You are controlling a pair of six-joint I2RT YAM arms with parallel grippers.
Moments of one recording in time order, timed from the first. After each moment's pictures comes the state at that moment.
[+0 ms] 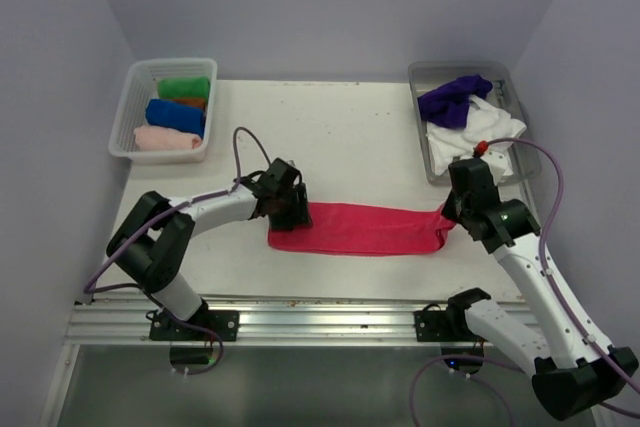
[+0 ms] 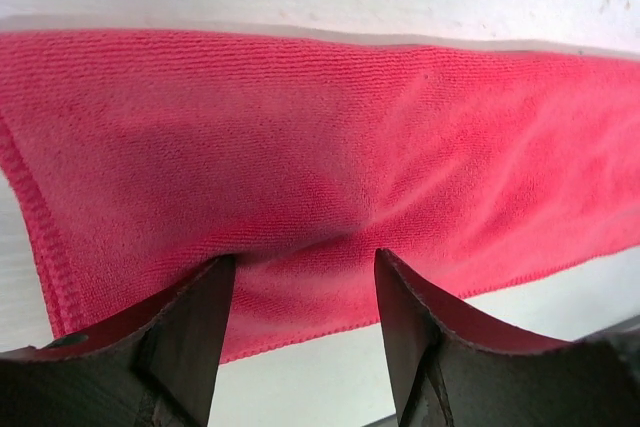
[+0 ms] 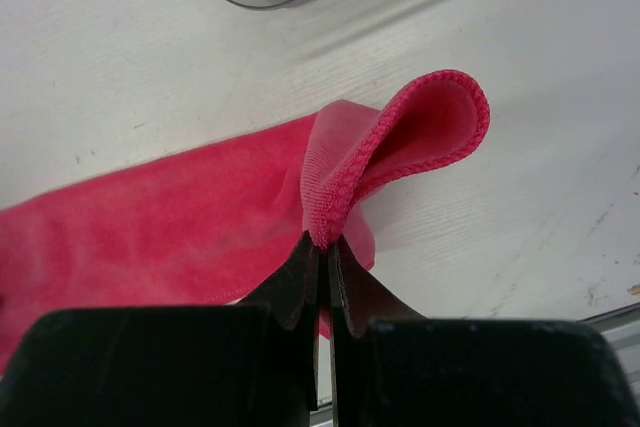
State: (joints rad) left arm -0.62 1.63 0.89 -0.36 0.07 -0.79; right arm 0.34 0.88 0.94 -0.94 0.45 0.63
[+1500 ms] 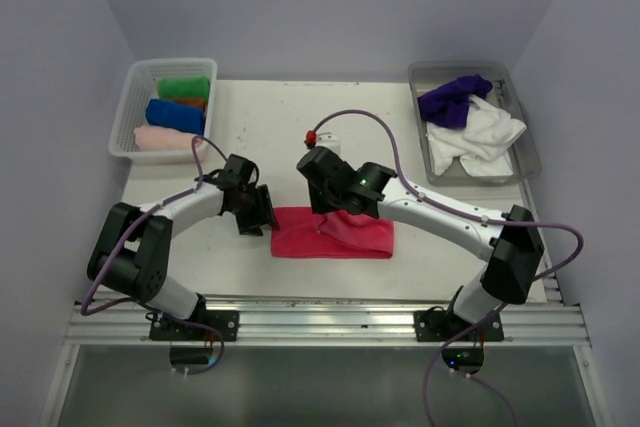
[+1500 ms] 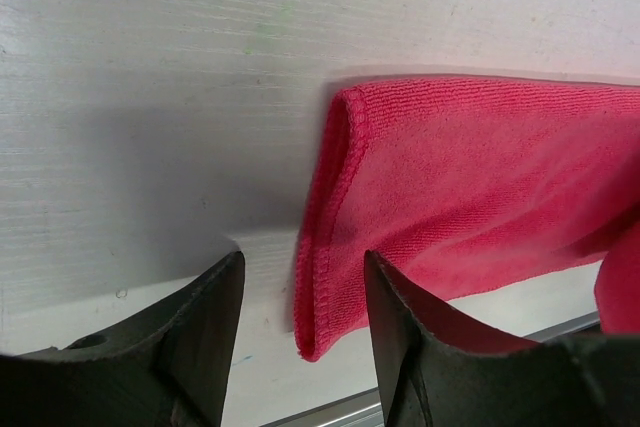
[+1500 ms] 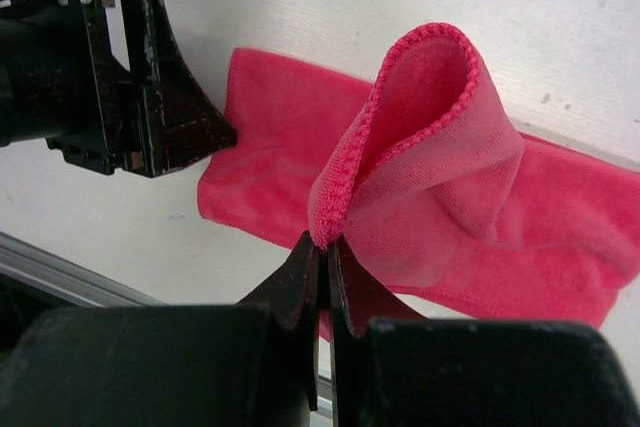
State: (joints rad) left arm -0.34 1.53 0.79 -0.48 0.24 -0.65; right arm 0.99 1.58 1.40 -0.72 0.34 0.65
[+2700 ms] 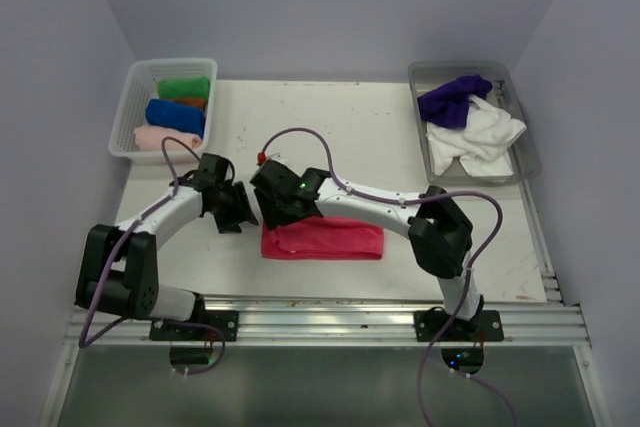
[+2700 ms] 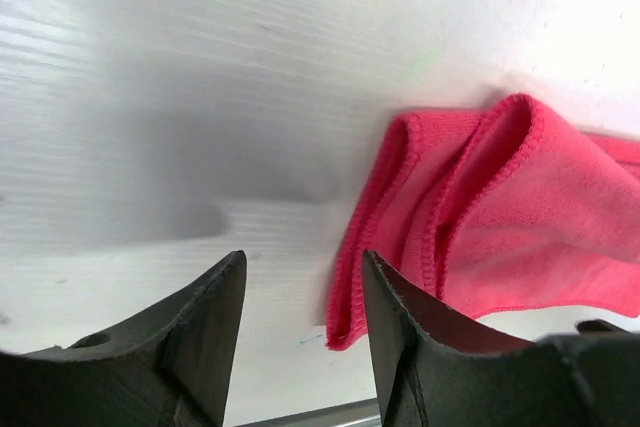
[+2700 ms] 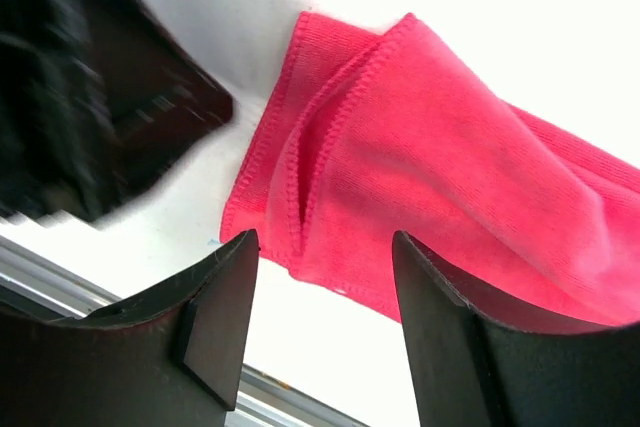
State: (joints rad) left arm -0.21 1.42 0.75 -0.54 0.20 -0.60; right arm 1.07 2.02 1.66 -0.69 0.19 0.62
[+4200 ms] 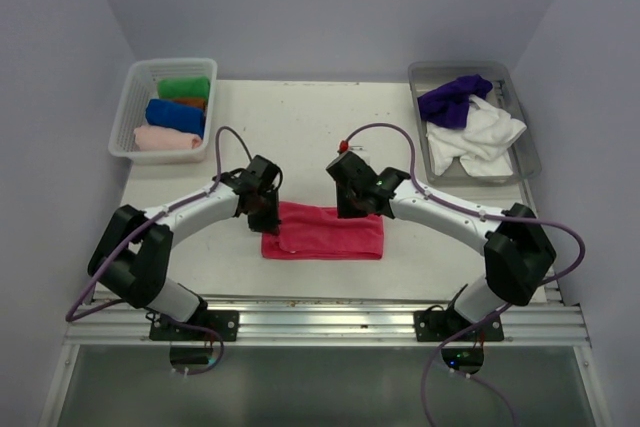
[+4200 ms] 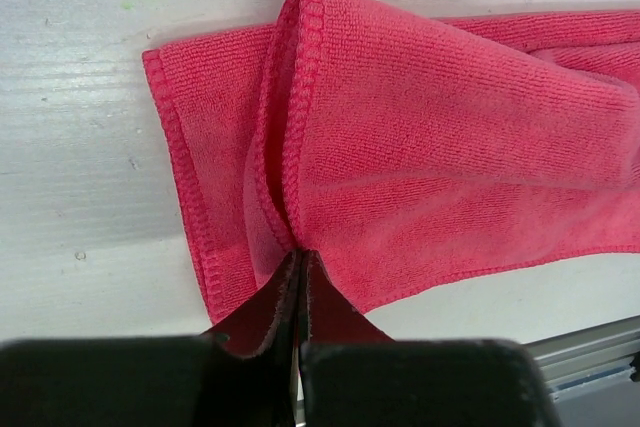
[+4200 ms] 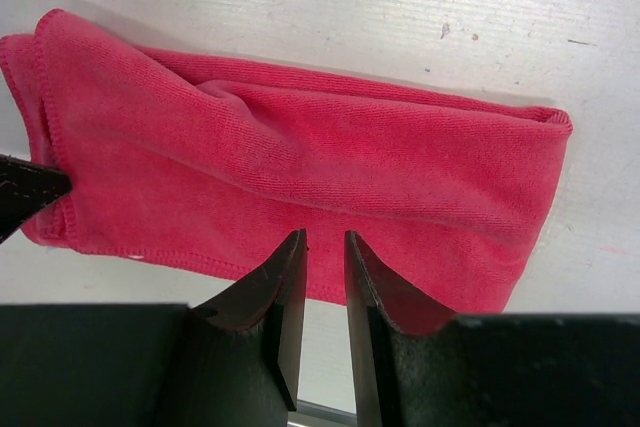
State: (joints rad) left arm -0.53 1.51 0.87 -0.59 0.08 -0.63; right arm 0.84 1.57 1.15 -0.62 0.24 0.69
